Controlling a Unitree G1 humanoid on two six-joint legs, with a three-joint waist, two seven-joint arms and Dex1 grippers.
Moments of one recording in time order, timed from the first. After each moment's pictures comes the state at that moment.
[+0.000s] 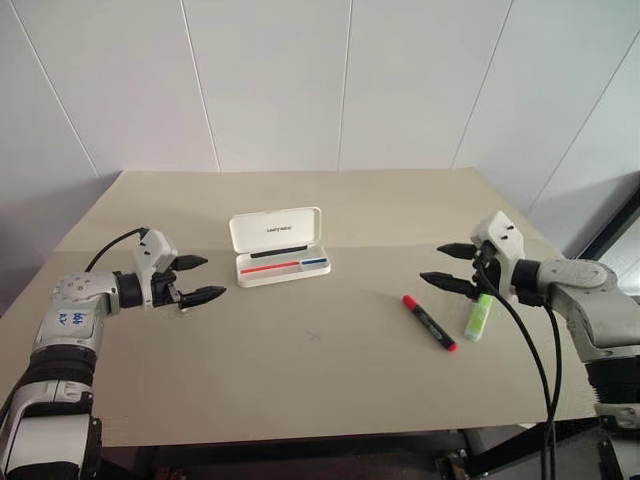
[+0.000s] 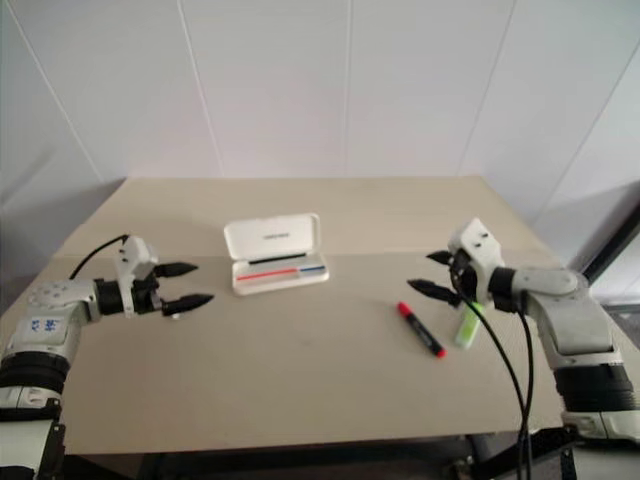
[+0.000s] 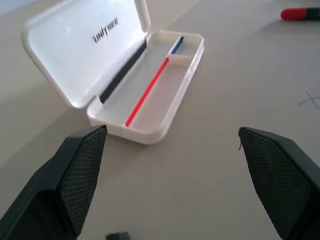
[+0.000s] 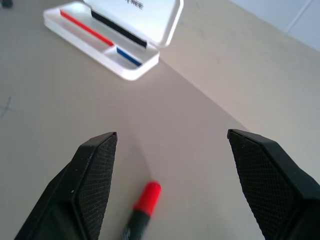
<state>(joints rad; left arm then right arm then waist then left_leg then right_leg) -0.78 0.79 0.12 0.72 -0.23 0.06 -1.13 -0.67 -0.75 -0.06 0.14 0.30 0.44 0.98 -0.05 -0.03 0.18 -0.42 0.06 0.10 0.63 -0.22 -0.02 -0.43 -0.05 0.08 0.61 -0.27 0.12</state>
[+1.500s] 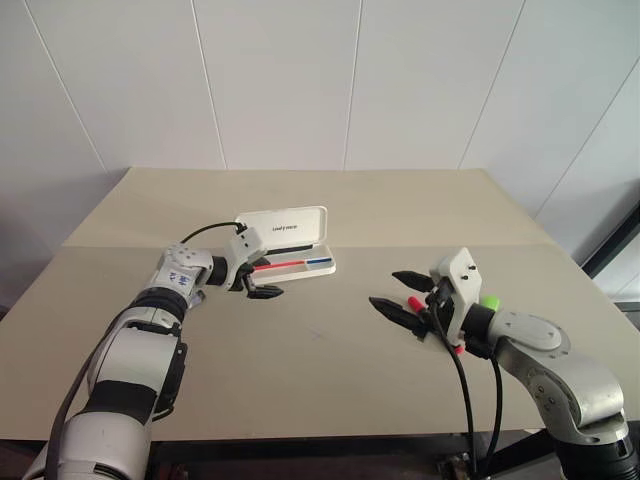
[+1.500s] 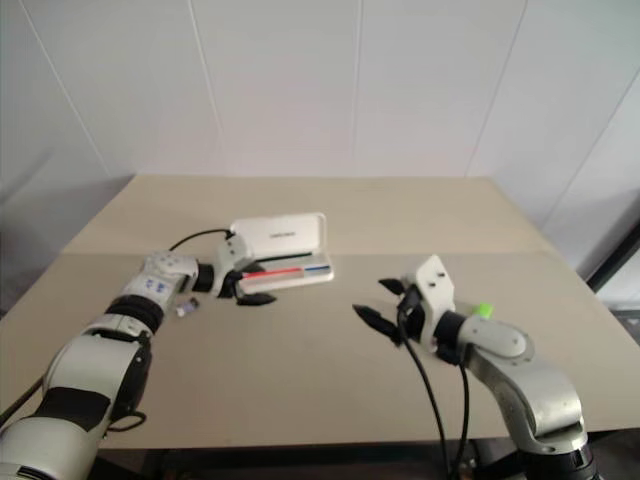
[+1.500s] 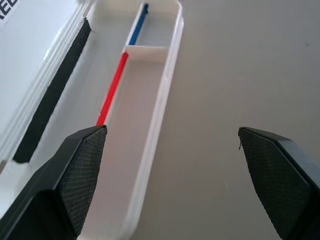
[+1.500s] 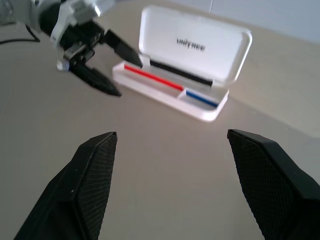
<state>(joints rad) -1.24 0.48 -0.13 1.31 0.16 -0.12 -0.97 -0.37 -0.57 -0.09 -0.48 0.49 0.74 0.61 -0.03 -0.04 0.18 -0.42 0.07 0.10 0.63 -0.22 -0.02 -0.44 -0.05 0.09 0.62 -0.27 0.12</state>
